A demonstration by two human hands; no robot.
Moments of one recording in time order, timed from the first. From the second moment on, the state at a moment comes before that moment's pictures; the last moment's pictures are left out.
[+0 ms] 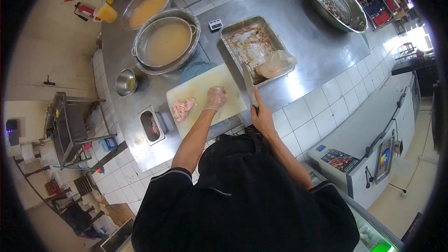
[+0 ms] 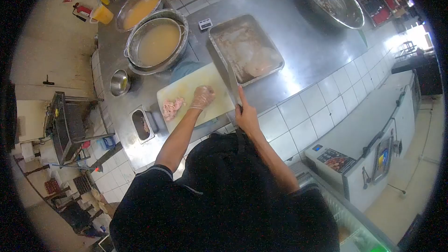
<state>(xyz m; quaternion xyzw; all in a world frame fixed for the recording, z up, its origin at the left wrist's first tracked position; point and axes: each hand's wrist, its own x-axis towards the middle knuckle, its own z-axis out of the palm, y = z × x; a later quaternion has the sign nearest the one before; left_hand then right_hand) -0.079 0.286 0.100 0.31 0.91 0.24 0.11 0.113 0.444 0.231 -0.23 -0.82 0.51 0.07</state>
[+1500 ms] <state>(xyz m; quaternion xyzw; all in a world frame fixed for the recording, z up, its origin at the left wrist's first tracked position) -0.087 0.099 0.290 -0.28 -0.01 0.96 0.03 0.028 0.231 0.390 0.03 -0.76 0.64 0.08</state>
